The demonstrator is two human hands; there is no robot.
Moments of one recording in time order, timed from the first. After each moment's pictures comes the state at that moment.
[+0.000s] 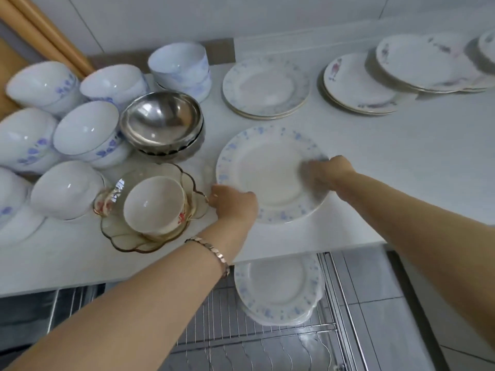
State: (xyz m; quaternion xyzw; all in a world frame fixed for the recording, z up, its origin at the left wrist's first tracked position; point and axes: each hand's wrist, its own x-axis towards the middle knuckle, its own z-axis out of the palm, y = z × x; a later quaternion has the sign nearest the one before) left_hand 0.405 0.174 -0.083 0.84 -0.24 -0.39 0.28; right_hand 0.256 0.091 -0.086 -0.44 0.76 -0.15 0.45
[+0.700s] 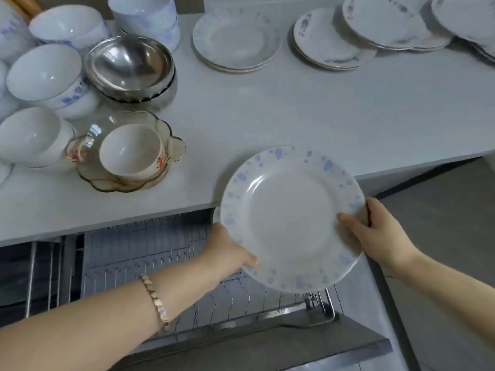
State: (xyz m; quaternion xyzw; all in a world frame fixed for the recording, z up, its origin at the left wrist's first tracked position) left_hand 0.401 0.334 -0.112 0.71 -0.31 -0.62 0.14; right_hand 0.166 0.307 -0.043 -0.49 0.75 -0.15 0.42
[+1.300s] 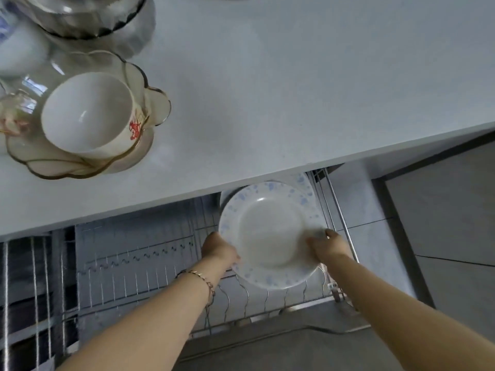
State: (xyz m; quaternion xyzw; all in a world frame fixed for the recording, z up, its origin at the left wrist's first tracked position) left_hand 0.425 0.333 -0.267 0.83 -0.25 -0.50 -0.02; right_hand 0.225 0.322 -0.267 -0.23 0.84 -0.03 0.49
